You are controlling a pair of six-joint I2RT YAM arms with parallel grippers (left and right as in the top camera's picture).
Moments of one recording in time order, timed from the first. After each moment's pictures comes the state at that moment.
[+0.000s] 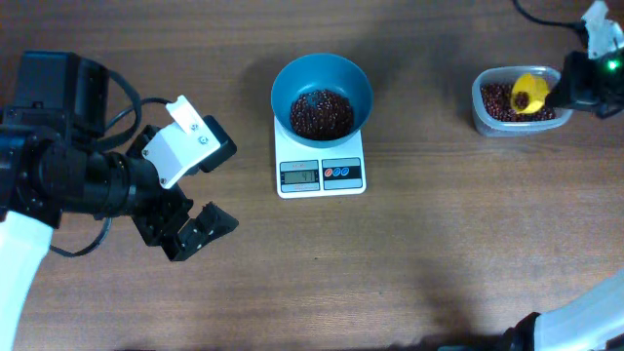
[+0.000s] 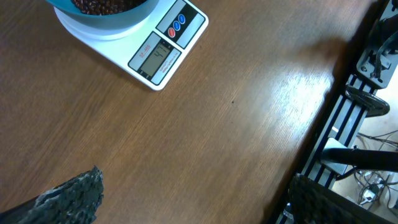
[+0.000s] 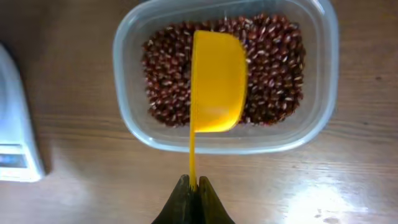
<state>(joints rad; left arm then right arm) -0.09 1.18 1.24 -1.33 0.52 0.79 -0.41 1.83 1.58 -1.13 -0.32 -0.27</state>
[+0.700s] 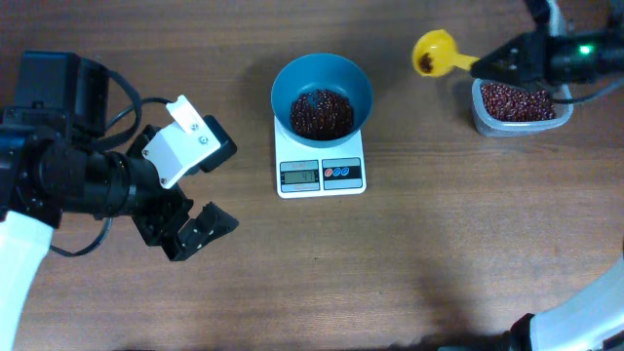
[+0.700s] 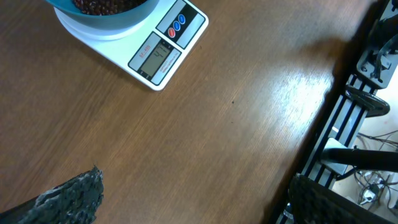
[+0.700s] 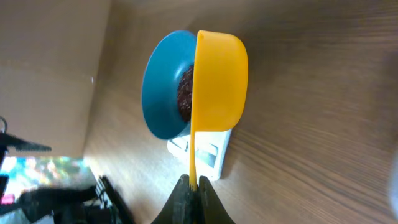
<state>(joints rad) -0.09 1.18 1.24 -1.33 0.52 0.79 -0.27 1.83 1.58 -1.16 -0.98 -0.34</state>
